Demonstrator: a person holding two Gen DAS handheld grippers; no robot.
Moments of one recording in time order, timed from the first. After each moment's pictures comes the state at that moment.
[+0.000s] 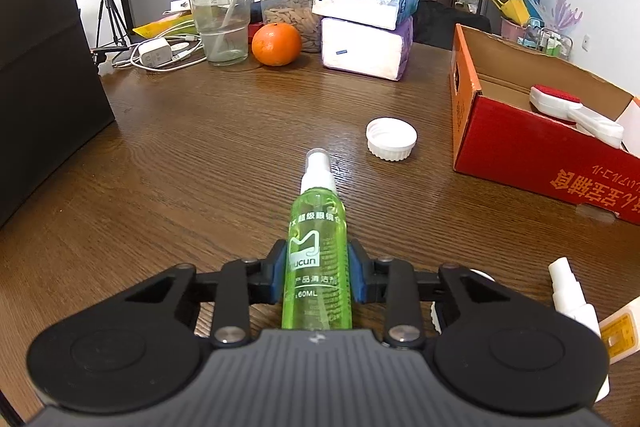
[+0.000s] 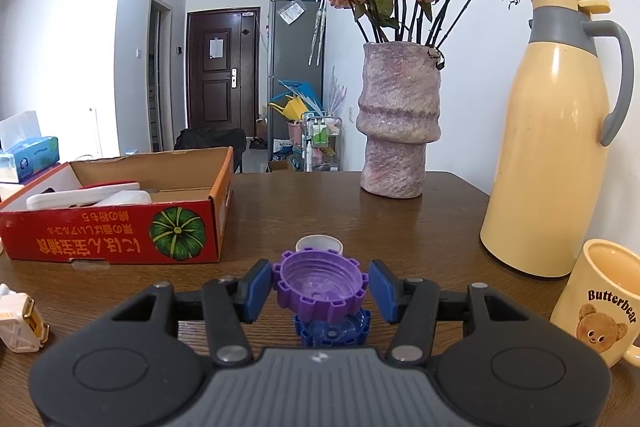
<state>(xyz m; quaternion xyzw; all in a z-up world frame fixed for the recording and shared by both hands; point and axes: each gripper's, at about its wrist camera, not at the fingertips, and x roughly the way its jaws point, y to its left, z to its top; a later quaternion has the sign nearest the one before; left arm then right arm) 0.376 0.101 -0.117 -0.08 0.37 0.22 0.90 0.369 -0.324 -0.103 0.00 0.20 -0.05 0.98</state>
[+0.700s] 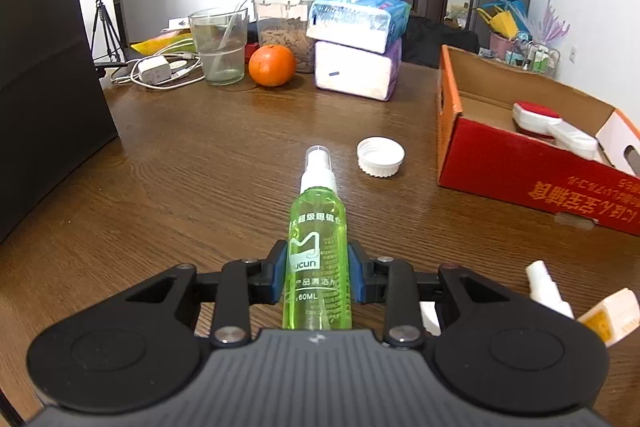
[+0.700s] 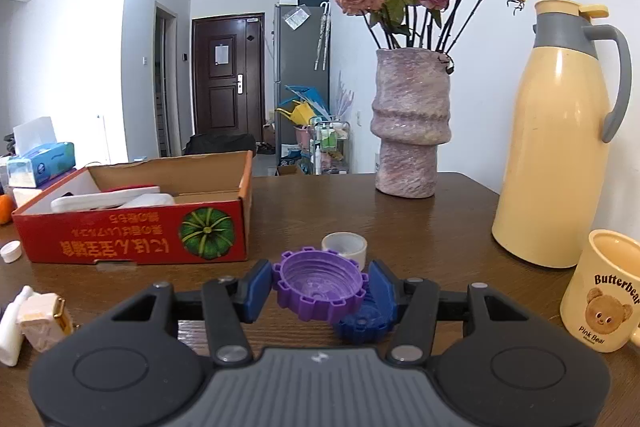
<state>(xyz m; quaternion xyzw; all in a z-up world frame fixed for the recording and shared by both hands) 0.358 0.096 -0.102 -0.08 0.35 0.20 0.91 0.352 -0.304 -0.102 0.01 0.19 -0.03 0.98</state>
